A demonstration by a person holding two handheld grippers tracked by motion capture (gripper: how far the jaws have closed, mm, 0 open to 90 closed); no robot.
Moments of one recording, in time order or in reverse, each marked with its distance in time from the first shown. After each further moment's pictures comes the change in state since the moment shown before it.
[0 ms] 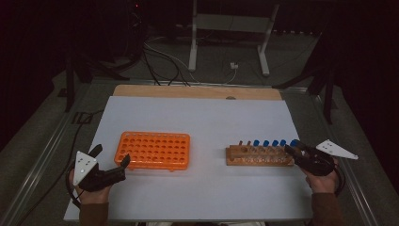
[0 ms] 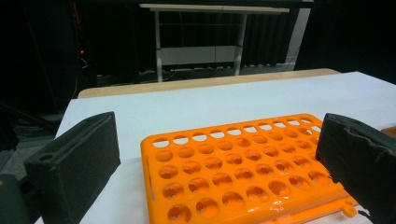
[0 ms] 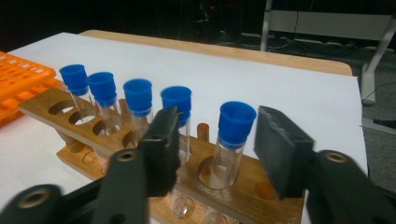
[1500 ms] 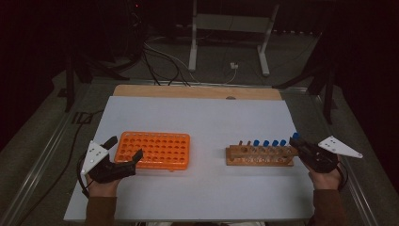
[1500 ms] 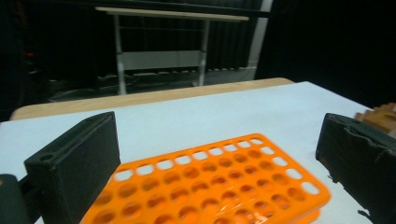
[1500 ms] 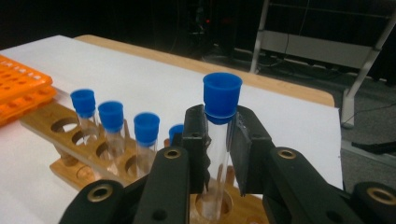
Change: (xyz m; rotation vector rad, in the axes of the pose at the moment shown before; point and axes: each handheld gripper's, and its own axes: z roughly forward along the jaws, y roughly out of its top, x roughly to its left) left arm -0.021 0.027 0.021 -0.012 -0.168 -0.021; right arm 0.009 0.024 -0.009 -0.061 -0.037 -0.085
